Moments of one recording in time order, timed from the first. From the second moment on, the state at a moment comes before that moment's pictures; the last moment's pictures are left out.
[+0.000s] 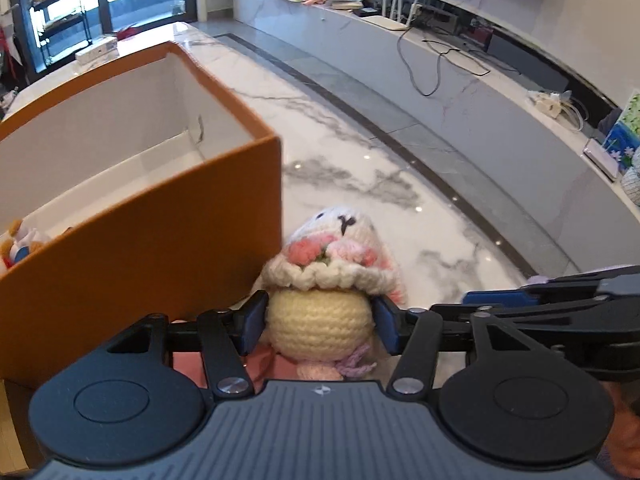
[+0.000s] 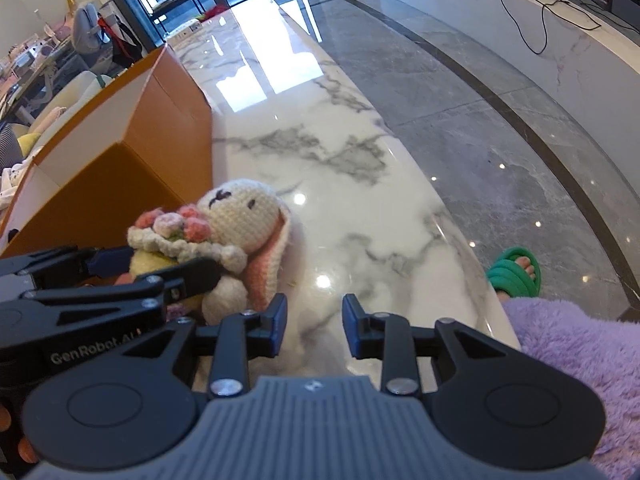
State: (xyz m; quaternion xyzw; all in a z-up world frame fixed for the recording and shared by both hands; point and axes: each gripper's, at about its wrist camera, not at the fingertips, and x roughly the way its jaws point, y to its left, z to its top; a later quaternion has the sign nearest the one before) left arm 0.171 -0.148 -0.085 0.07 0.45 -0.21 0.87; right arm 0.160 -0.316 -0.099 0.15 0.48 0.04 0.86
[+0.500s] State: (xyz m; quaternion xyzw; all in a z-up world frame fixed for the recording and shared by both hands) left arm 0.137 -0.127 -0.052 0.03 0.42 -0.19 0.89; right arm 0.134 -0.306 -0.068 0.12 0.46 0.07 0.87
